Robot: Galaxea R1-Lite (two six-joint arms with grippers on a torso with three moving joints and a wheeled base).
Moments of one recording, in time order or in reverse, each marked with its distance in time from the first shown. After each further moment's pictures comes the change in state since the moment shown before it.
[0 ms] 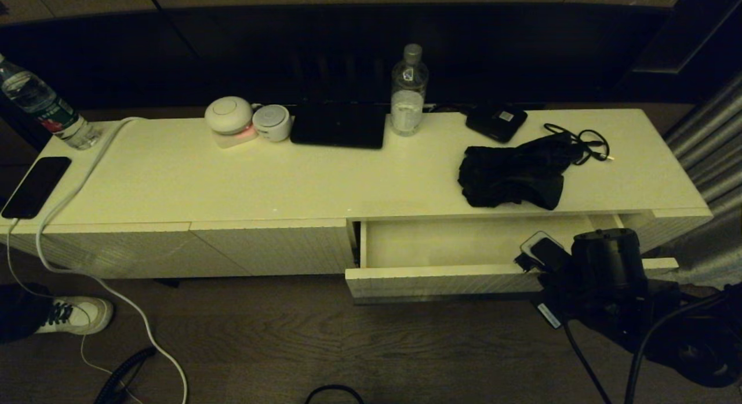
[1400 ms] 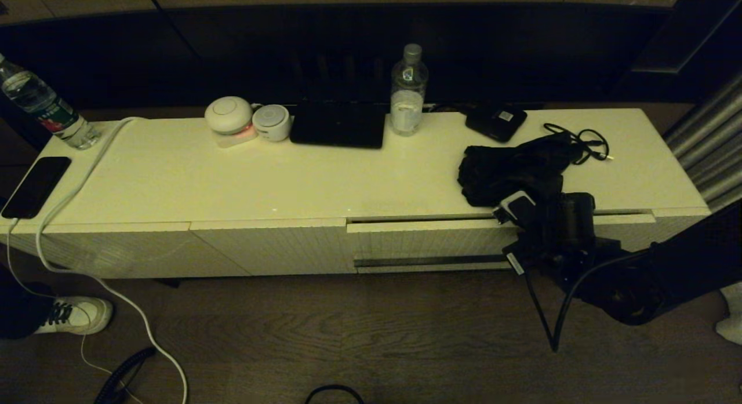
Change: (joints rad) left arm 0.000 0.000 0.000 0.000 0.000 0.000; right arm -0.009 0.168 -0.313 -0.025 -0.080 0.058
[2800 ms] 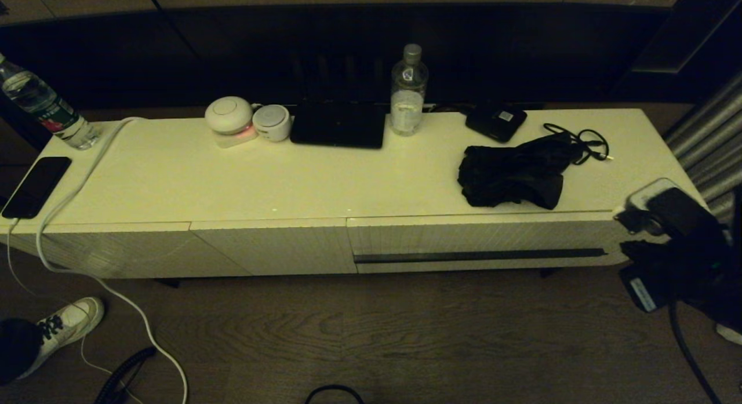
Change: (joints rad) left arm 0.000 0.000 0.000 0.000 0.000 0.000; right arm -0.009 -0.713 0.291 0.411 -0.004 -0.013
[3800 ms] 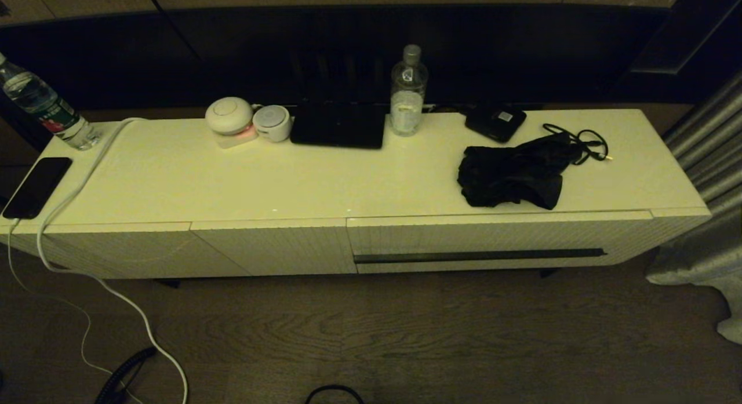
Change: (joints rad) left arm 0.000 0.000 0.000 0.000 0.000 0.000; right arm -0.290 -1.030 0.407 0.624 0.215 0.412
